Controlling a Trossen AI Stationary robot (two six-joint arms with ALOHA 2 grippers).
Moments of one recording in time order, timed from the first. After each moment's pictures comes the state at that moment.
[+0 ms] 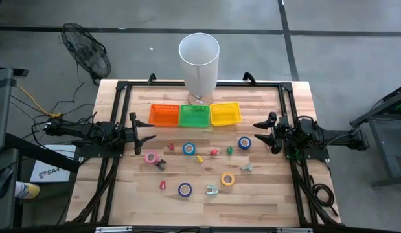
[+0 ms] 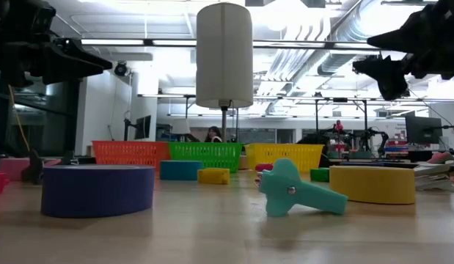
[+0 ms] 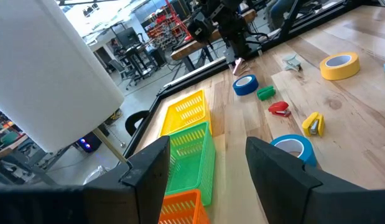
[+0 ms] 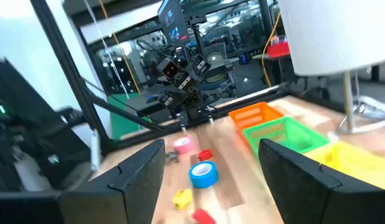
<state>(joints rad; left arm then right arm) -0.22 0.01 0.08 -0.12 -0.42 0.48 -0.02 0.01 0.01 0.10 0.06 0.36</state>
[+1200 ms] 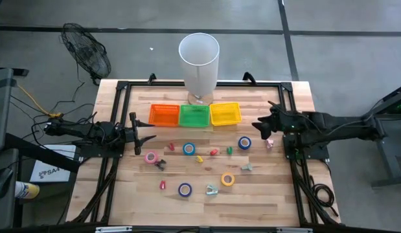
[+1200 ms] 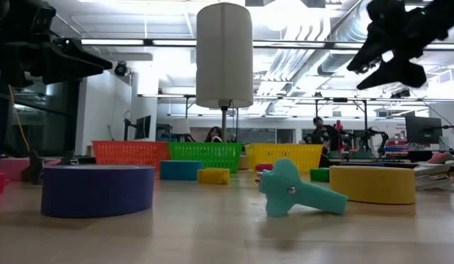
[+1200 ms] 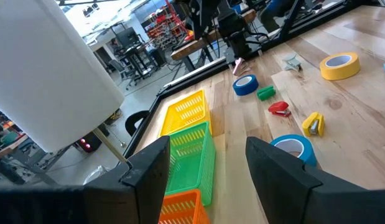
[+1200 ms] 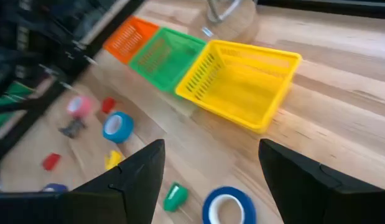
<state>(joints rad) -0.22 0.01 0.08 -0.12 -0.42 0.48 -0.04 0.61 0.59 -0.61 0.32 0.84</state>
